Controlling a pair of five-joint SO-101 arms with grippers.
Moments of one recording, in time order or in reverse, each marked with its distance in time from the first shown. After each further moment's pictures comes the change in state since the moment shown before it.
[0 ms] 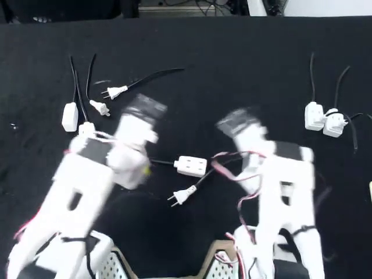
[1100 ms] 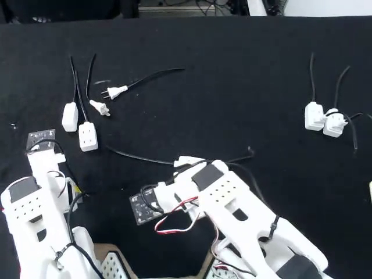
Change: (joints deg) left arm -47.0 -13.6 25.8 -6.2 -8.7; right arm -42.6 -0.4 6.7 -7.0 23.1
